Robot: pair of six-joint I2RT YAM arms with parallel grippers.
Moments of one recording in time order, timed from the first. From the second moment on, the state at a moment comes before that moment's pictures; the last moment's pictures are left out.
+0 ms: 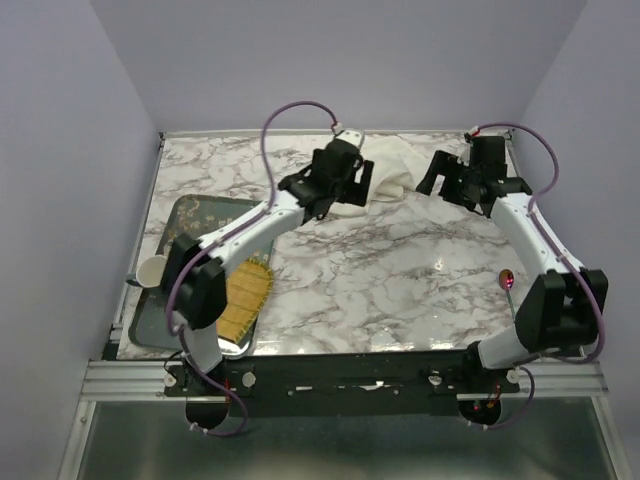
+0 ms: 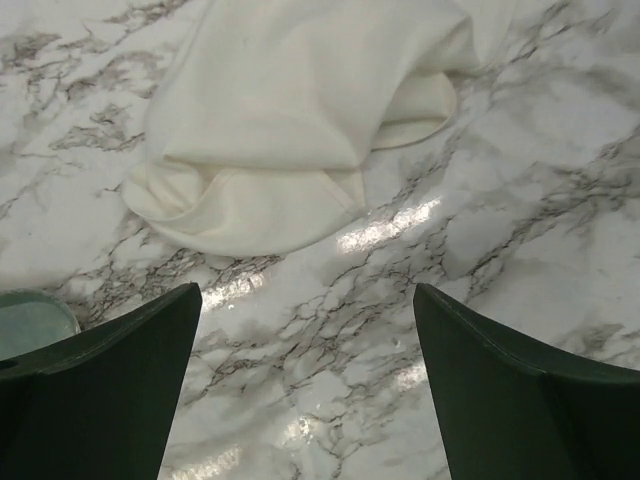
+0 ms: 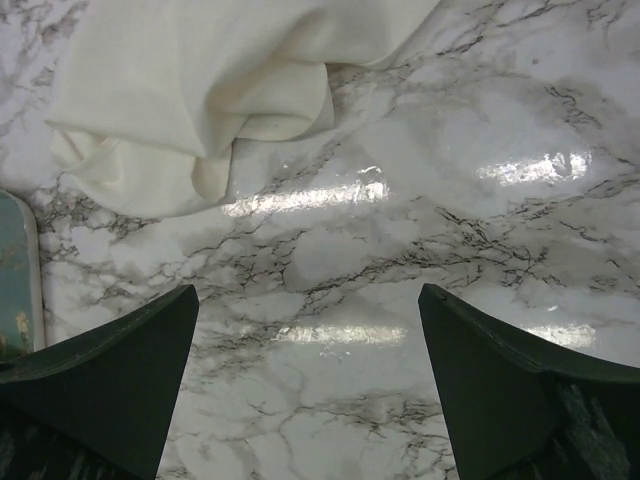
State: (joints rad) left arm -0.71 1.68 1.52 -0.36 -0.23 -0.30; right arm 0.08 1.45 1.24 -0.49 -0.14 0.35
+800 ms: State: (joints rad) left arm -0.75 2.48 2.20 -0.57 -0.43 -0.28; right arm 0.01 1.99 1.66 -0.43 -0.23 0.49
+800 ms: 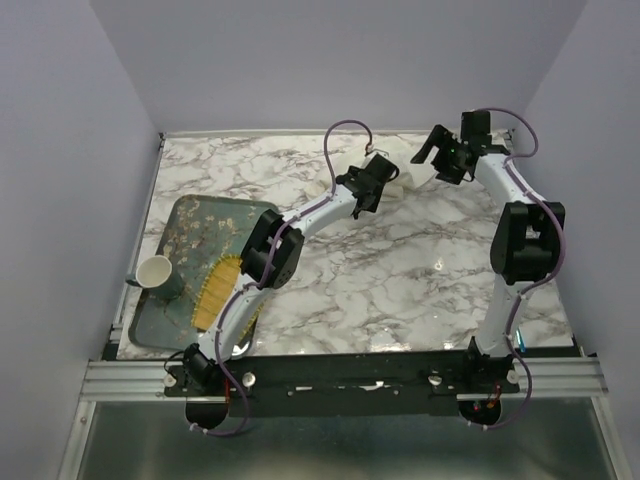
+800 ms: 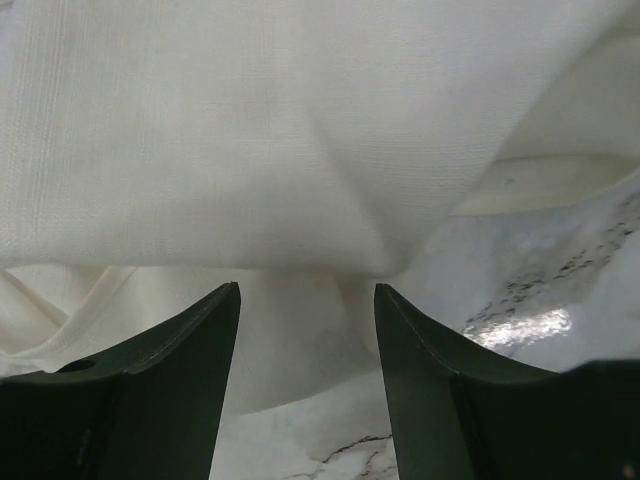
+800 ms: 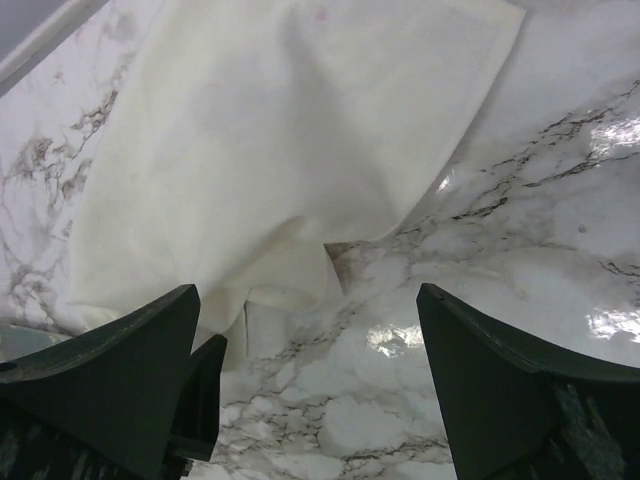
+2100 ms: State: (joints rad) left arm -0.72 2.40 2.06 -0.52 -0.32 -0.34; right arm -0.05 2.36 1.86 -0.41 -0.29 0.79
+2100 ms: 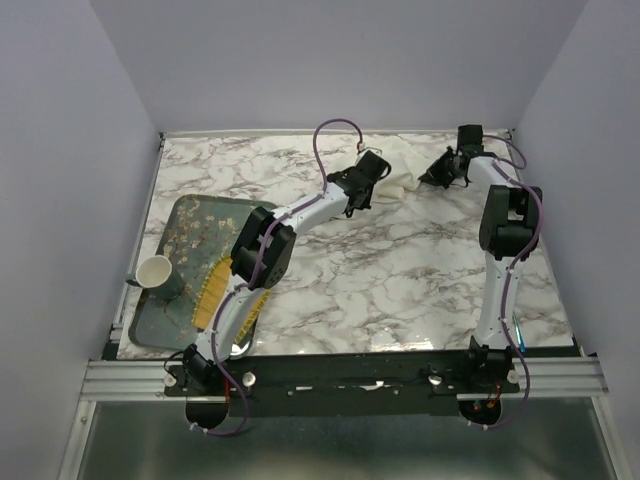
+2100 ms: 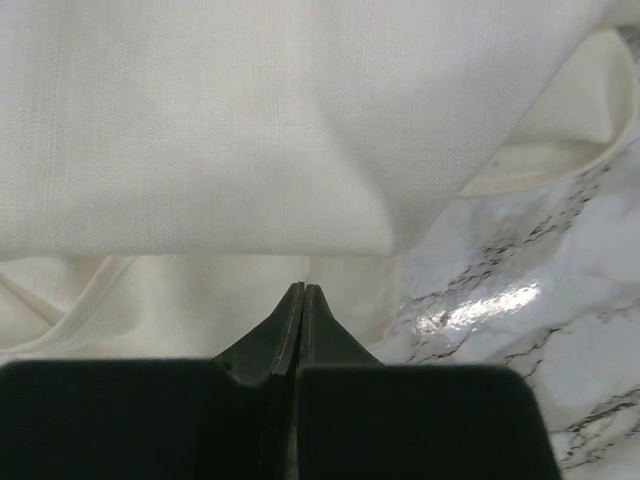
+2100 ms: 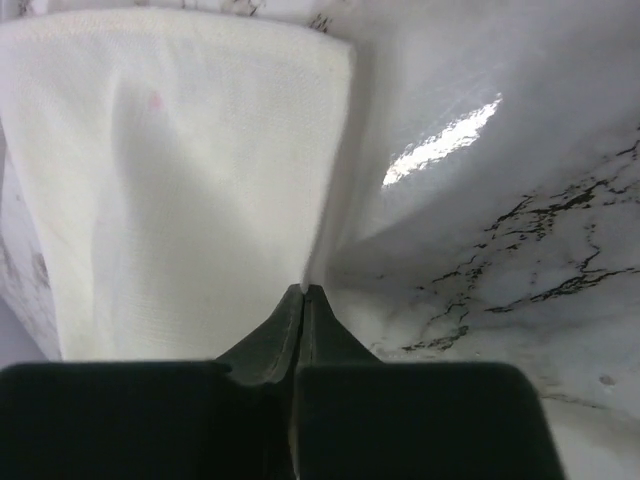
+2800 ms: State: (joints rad) left arm -0.59 1.73 2.07 -0.51 -0.35 -0.26; right arm -0.05 1.45 1.69 -0.40 -0.19 0.59
